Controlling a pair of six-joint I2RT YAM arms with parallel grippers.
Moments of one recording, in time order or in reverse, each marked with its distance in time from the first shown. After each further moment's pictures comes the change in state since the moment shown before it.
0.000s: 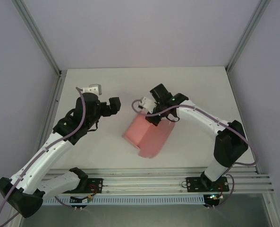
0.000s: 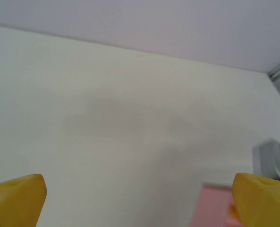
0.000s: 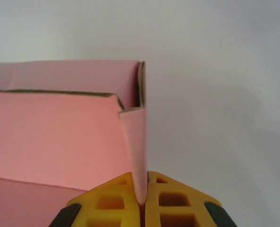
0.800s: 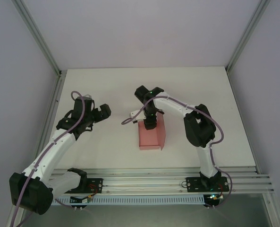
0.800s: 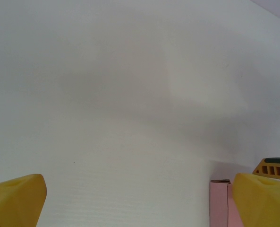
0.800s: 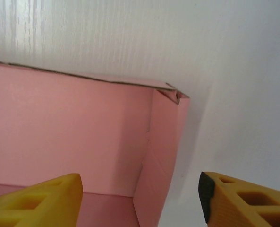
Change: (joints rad) left arm 0.262 0.063 -0.183 -0.019 0.183 -0.111; right arm 0.036 0.416 0.355 -0.262 0.182 -0.676
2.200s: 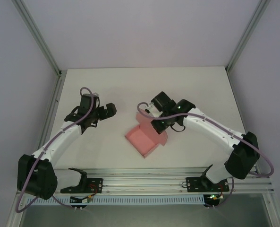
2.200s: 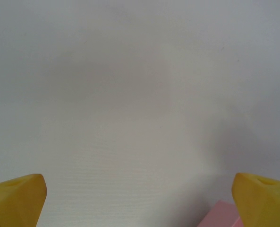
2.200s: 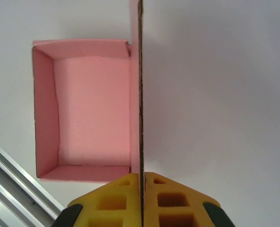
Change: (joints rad) left arm 0.005 0.142 -0.009 0.148 0.097 0.065; right arm 0.027 -0.582 -0.384 0.087 -0.010 1.006
